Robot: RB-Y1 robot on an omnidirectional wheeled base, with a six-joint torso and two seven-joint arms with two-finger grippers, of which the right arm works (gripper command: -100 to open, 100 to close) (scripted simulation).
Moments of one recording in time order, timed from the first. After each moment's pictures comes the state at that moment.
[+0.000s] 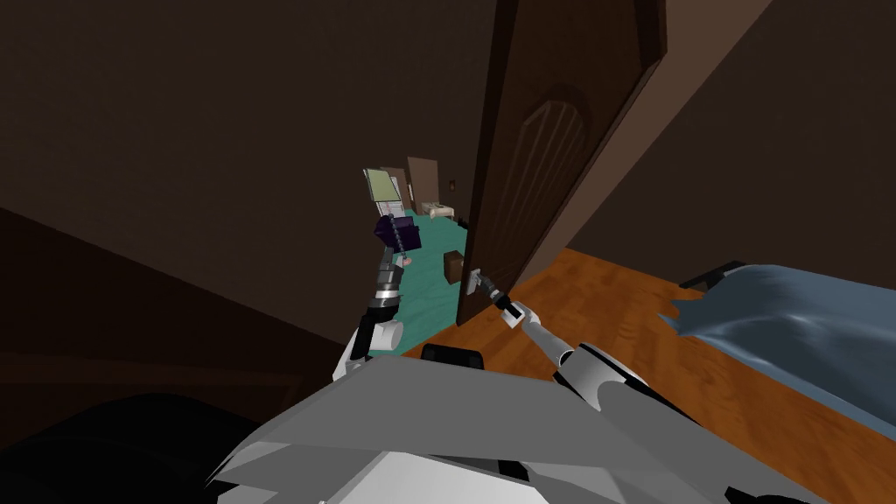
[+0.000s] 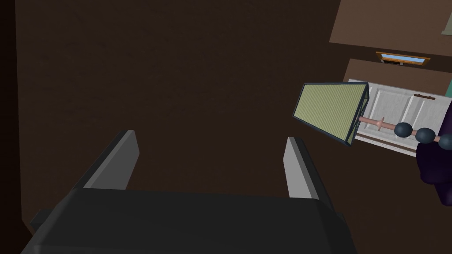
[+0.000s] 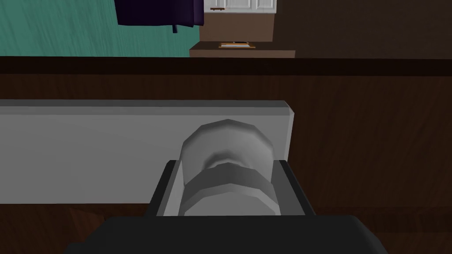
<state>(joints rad) -0.45 -0.45 0.62 -0.74 -0.04 -0.72 -0.60</state>
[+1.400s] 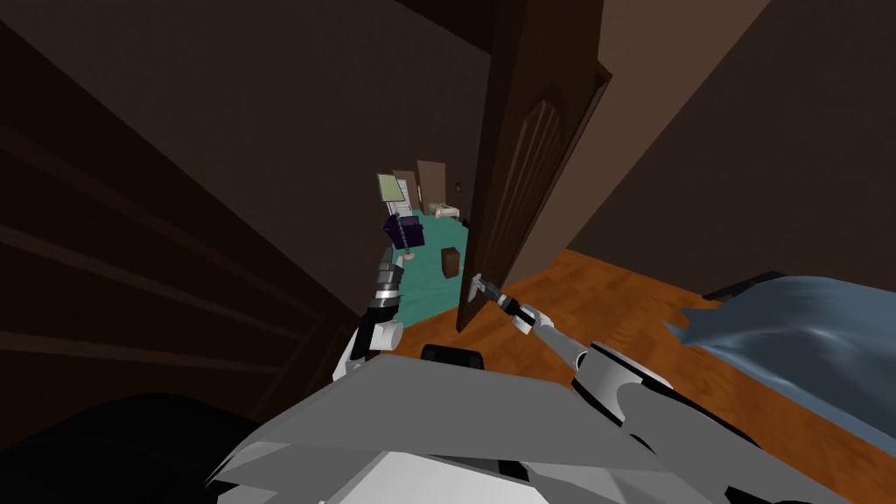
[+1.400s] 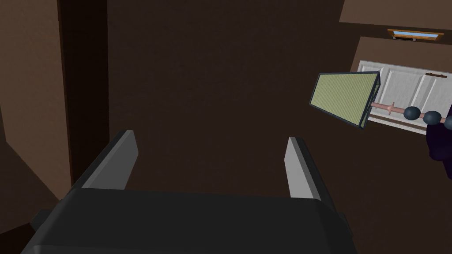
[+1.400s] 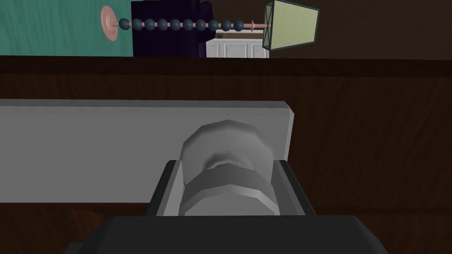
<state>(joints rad) -0.46 -0.57 0.77 -0.70 -0.03 -0.93 -0.70</state>
